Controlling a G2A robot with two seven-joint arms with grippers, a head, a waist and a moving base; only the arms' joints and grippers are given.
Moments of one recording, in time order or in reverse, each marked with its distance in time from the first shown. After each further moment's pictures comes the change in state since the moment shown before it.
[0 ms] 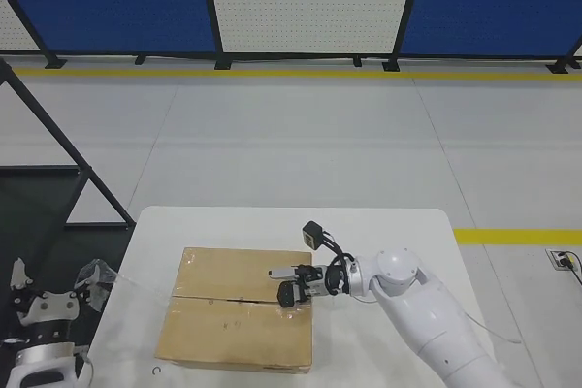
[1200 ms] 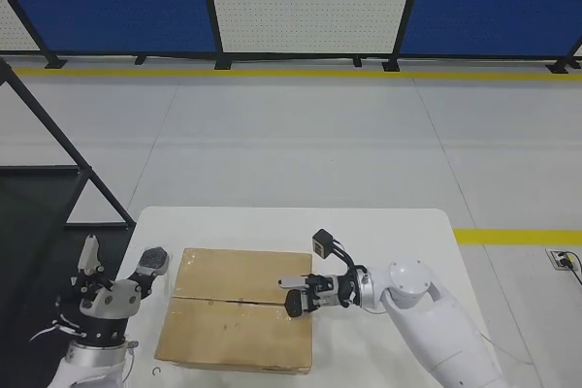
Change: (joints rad) left arm 0.042 -0.023 0.215 -0.324 0.259 0.022 -0.032; right arm -0.122 0.053 0.080 -0.164 -0.027 0.041 0.003
